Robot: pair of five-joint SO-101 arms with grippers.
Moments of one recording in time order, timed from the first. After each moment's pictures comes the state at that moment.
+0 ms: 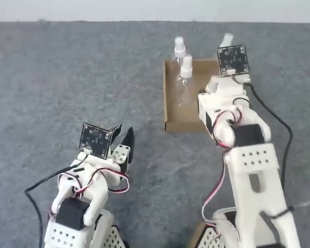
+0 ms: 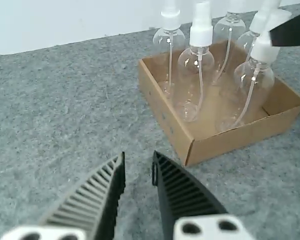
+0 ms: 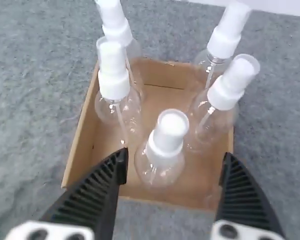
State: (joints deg) left arm 12.2 -96.1 80.3 57.2 4.8; right arm -11.9 -37.5 36.1 48.7 -0.4
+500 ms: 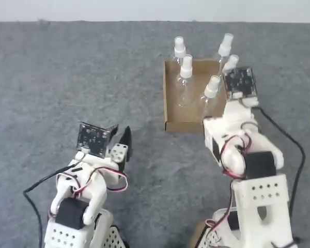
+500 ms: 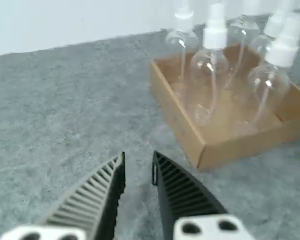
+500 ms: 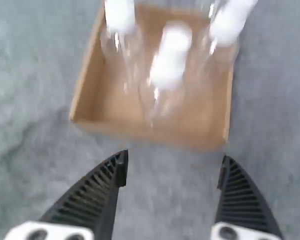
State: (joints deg) left arm 9.8 -96.1 80.3 56.8 4.8; right arm -11.9 -53.7 41.4 67.8 0.1
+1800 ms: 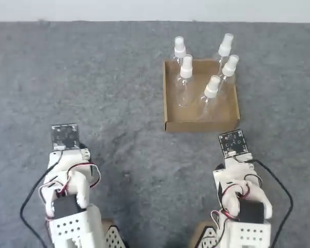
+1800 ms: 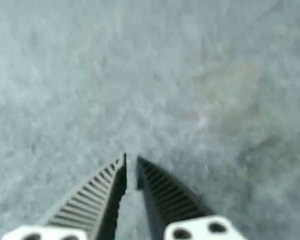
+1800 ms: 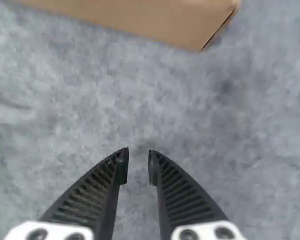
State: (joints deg) left arm -21.6 -96.0 97.4 52.4 -6.2; right arm 0.5 -103.2 92.3 72.5 17.4
